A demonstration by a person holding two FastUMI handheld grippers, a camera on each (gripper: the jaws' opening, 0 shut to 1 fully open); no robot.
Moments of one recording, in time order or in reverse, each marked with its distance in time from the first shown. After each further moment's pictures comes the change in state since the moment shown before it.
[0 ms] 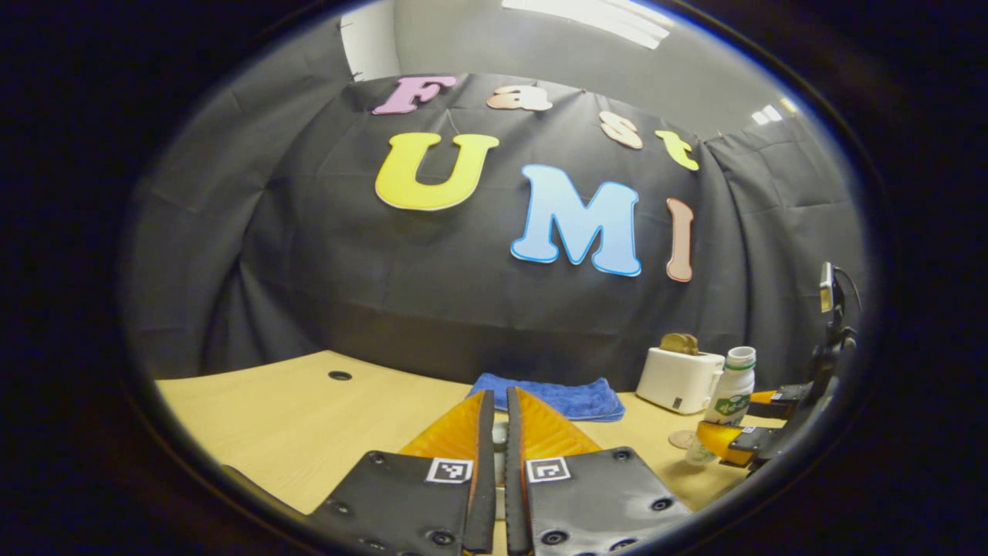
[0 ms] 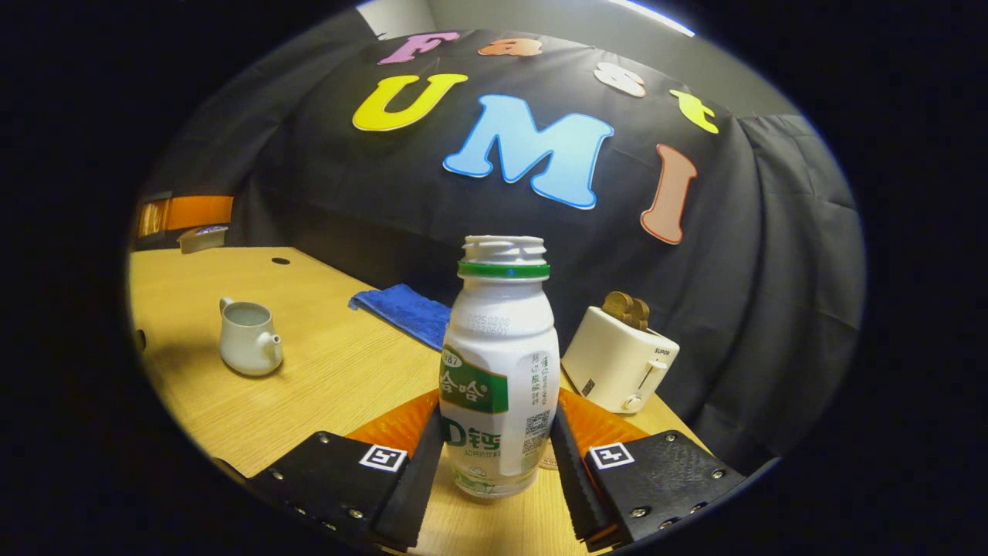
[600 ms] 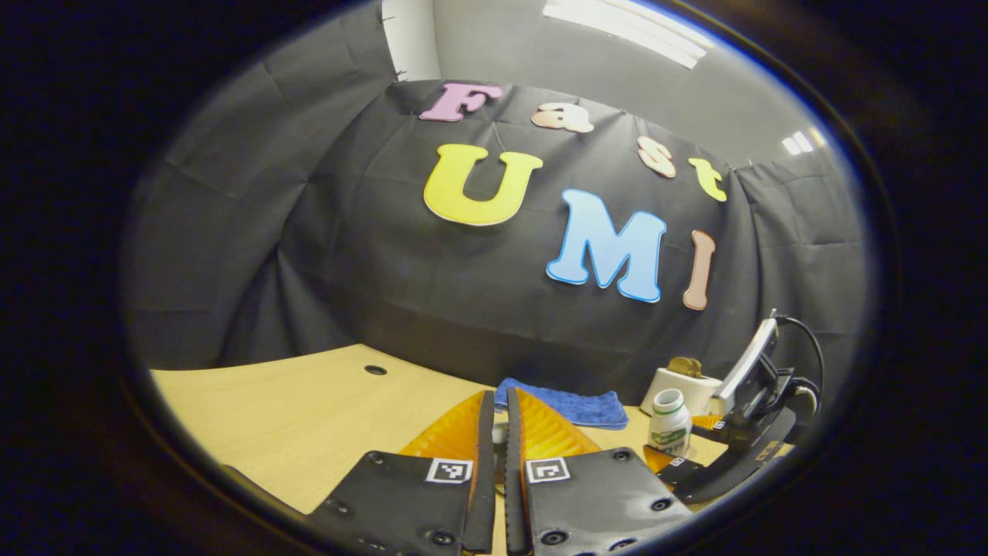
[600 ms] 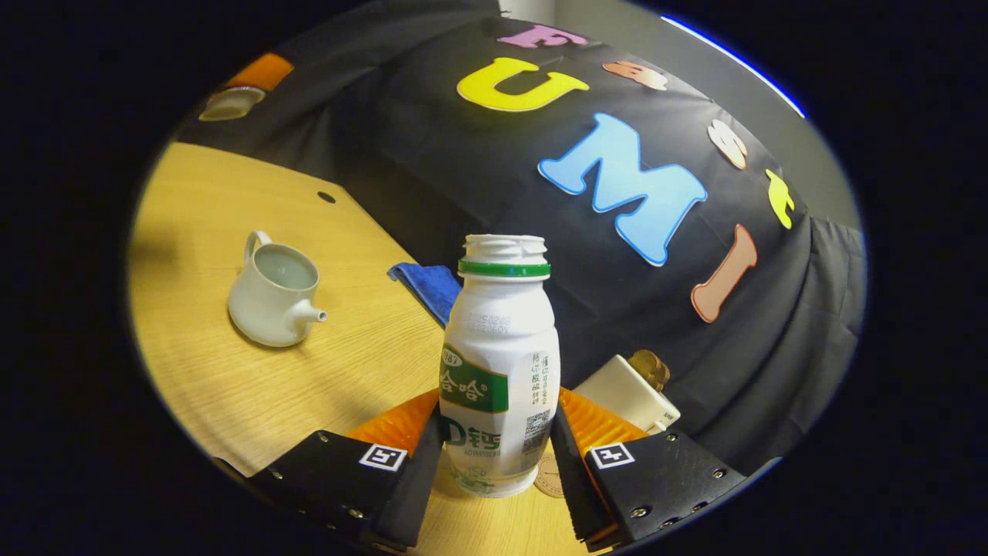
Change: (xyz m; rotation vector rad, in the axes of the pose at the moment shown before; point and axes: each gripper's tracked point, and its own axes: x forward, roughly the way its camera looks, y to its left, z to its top) left arm -0.056 0.040 0.028 -0.051 -0.021 0.078; right arm 0.025 0.064 0.017 -0.395 0.008 0.008
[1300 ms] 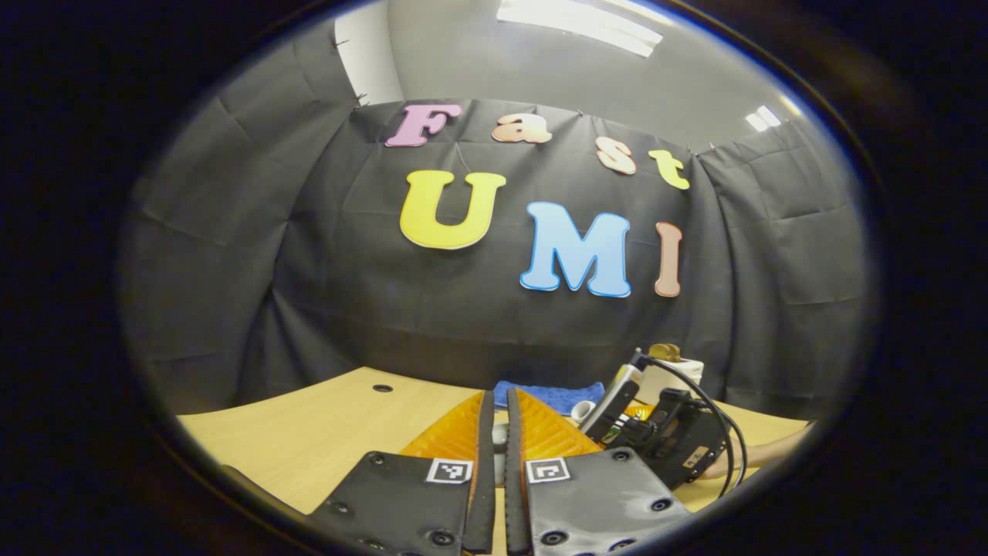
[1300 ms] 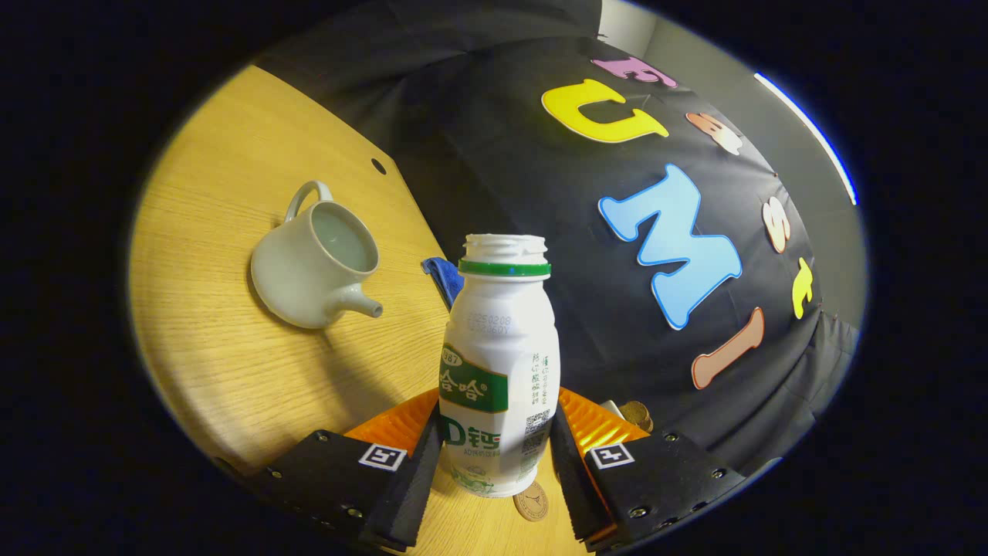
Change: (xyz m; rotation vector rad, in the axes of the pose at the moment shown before) left arm -0.077 -0.023 0.033 0.145 -0.013 -0.056; right arm 0.014 0.035 0.014 -0.279 -0.049 0.013
